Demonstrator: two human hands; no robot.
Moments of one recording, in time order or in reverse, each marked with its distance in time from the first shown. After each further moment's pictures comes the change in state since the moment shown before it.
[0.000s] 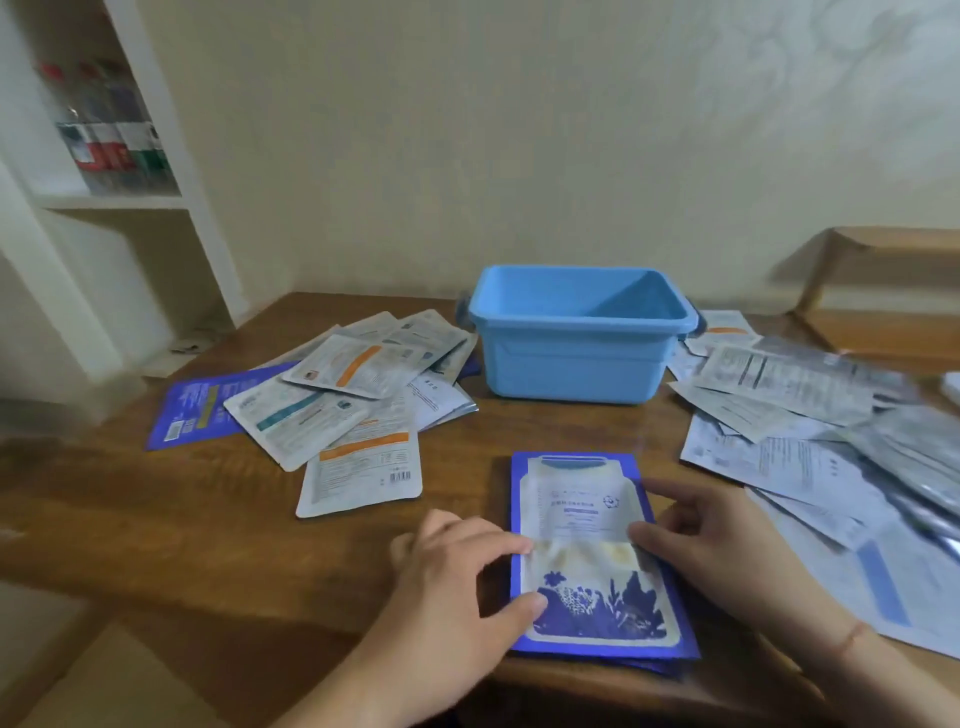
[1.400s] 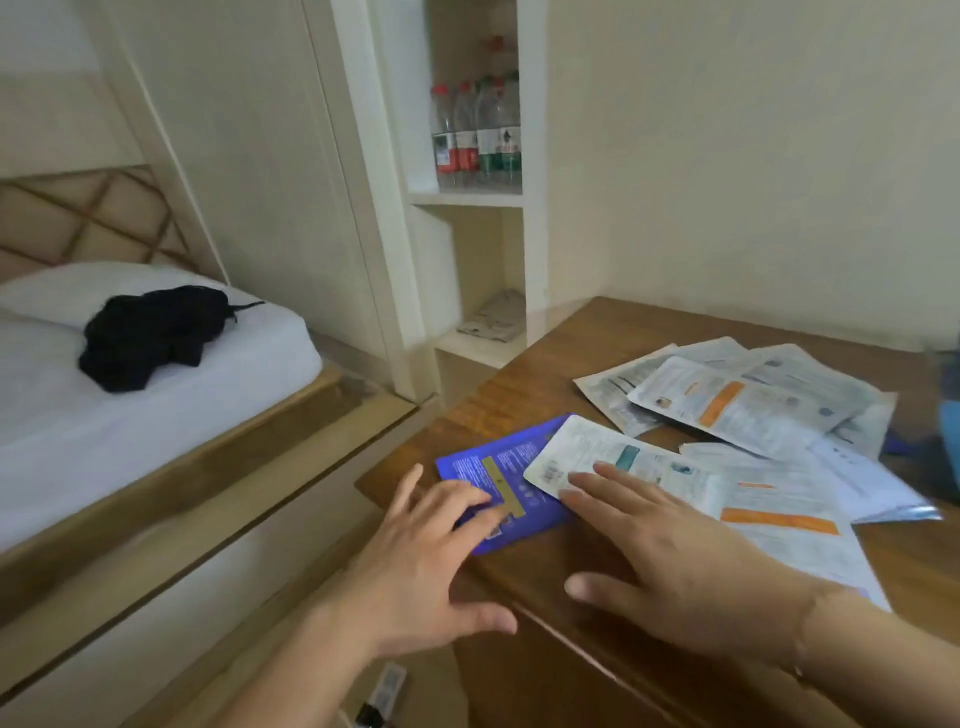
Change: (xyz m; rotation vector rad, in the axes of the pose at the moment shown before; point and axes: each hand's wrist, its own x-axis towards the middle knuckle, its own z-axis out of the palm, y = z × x) left_hand -0.087 -0.280 -0.174 0.626 0.164 -0.010; right_hand 0.063 -0.238 0.235 -0.674 -0.636 -0.823
